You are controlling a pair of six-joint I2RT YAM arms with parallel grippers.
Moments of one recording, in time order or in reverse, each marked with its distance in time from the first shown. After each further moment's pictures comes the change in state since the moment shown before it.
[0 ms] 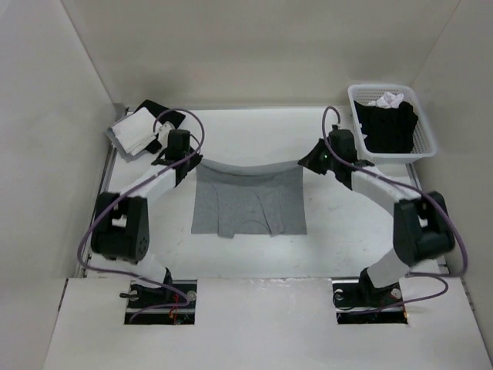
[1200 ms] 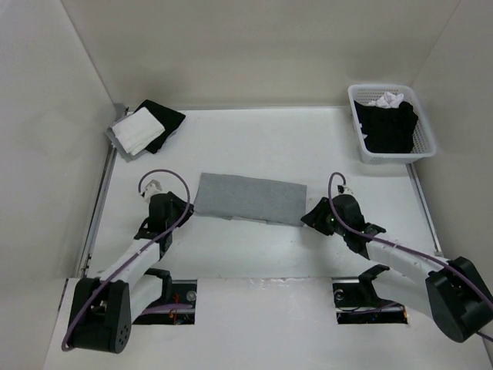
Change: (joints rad) left arm 0.042 -0.537 -0.734 0.224 0.128 -0.011; right arm 0.190 -0.477 -0.662 0.098 0.127 0.130
